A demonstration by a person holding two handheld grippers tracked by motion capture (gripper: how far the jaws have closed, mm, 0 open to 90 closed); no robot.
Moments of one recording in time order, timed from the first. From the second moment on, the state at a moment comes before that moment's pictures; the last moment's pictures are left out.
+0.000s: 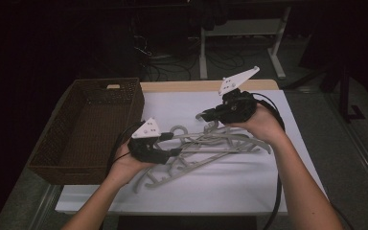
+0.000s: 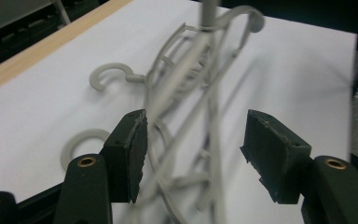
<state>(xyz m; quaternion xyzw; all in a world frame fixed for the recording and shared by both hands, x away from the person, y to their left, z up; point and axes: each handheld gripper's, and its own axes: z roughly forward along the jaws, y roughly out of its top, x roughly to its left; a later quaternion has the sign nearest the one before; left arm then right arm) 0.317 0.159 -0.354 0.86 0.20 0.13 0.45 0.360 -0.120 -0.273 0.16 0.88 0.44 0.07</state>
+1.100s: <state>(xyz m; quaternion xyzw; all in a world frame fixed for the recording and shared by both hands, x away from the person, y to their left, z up) 0.333 0.129 -0.367 0.91 0.12 0.10 0.39 0.362 -0.141 -0.274 0.15 0.88 0.45 0.05</state>
